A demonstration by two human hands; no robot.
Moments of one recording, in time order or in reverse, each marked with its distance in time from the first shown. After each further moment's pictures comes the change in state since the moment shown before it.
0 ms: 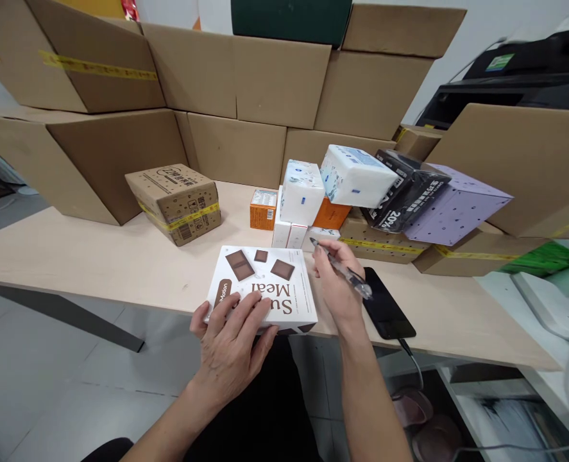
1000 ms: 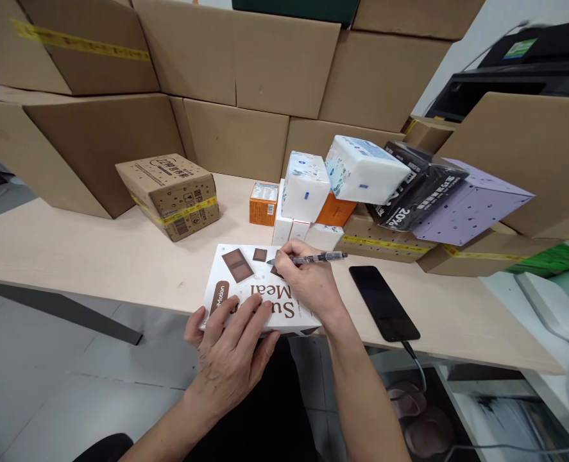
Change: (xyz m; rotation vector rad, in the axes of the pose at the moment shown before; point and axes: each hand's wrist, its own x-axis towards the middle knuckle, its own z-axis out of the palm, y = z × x) left_hand -0.002 0.005 0.001 0.020 0.003 -0.007; right_hand 0.005 -0.040 0.030 -0.056 -0.414 0.045
